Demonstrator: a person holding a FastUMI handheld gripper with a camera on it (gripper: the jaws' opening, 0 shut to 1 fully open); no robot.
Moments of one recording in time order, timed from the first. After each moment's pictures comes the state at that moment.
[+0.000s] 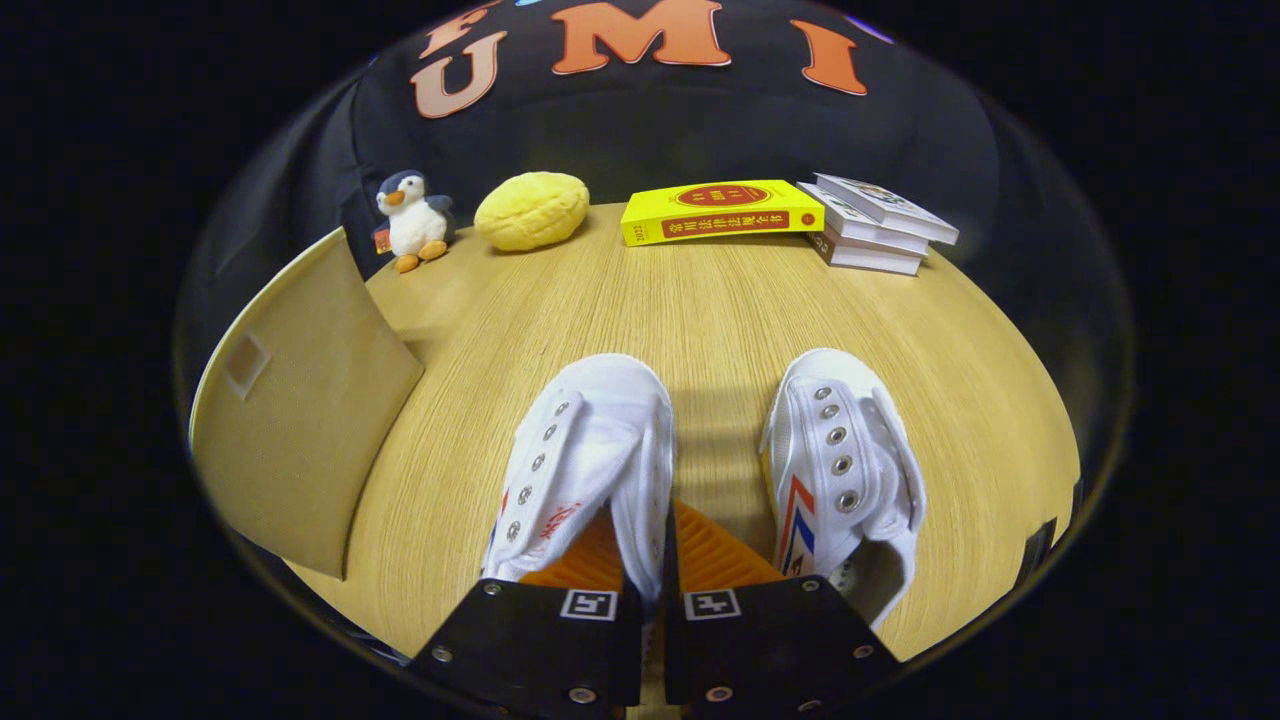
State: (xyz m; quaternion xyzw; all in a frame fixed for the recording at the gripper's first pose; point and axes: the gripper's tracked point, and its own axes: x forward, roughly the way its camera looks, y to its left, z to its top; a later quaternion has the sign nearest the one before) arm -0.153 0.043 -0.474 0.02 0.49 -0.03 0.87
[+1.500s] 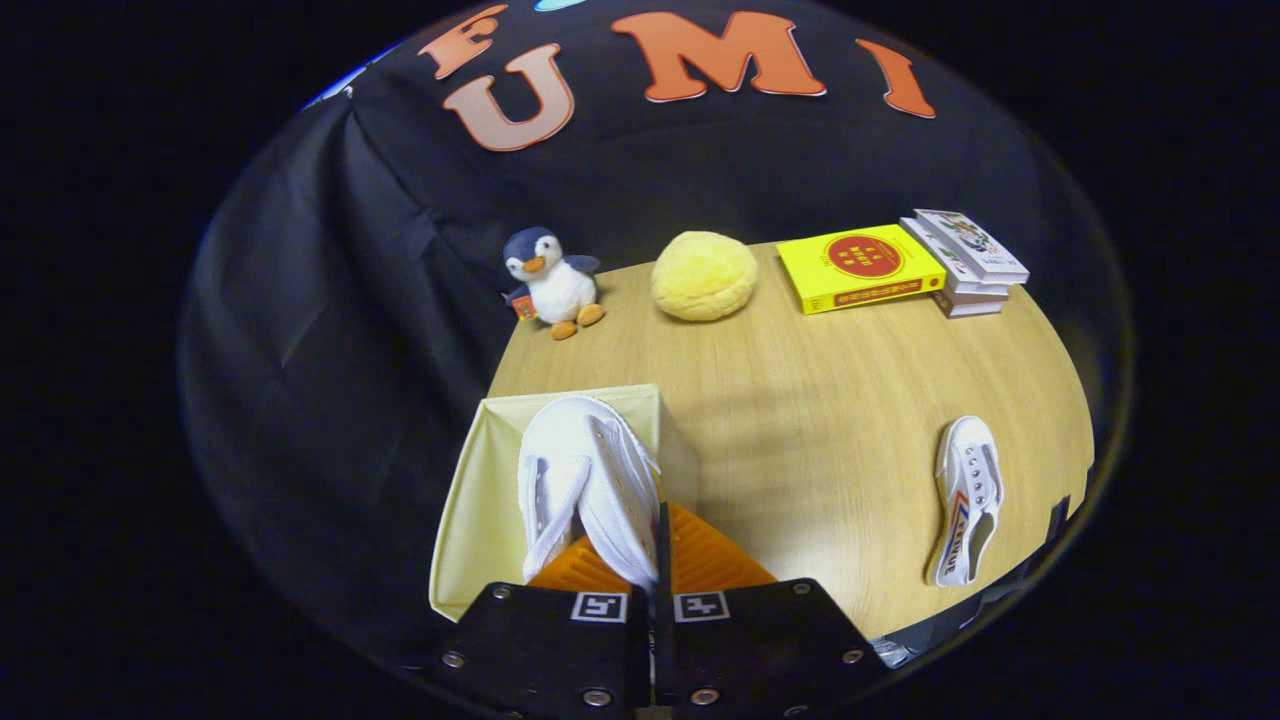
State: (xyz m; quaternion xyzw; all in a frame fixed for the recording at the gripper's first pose) arm -0.085 0.280 -0.312 0.12 0.53 0.04 0.84
